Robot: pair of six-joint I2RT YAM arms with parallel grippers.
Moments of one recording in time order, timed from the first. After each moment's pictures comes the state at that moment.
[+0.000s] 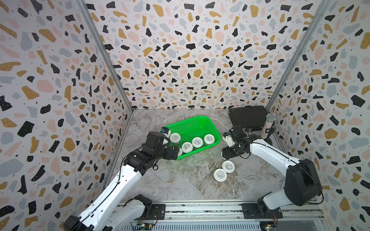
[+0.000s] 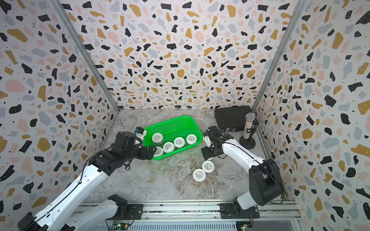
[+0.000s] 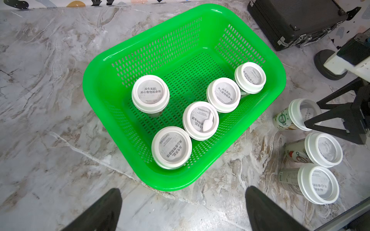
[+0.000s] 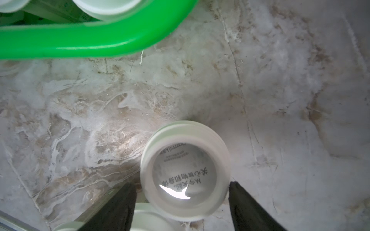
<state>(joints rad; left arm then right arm) -0.45 0.97 0.96 -0.76 0.01 -0.21 0.46 1.50 1.06 -0.80 -0.10 0.05</state>
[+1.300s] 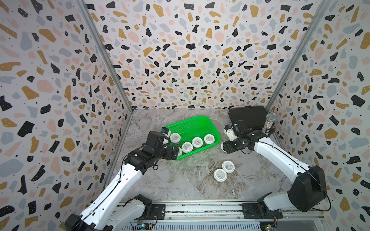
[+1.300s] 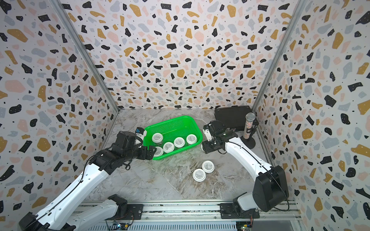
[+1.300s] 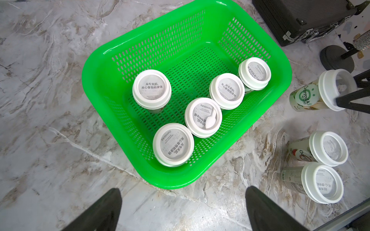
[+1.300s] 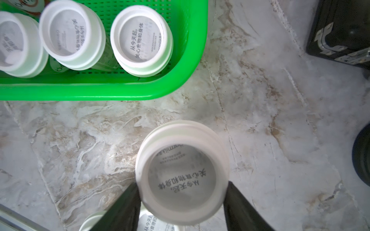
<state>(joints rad) -0.44 0.98 0.96 -0.77 0.01 -0.21 0.48 1.42 1.18 -0.85 -0.08 0.06</state>
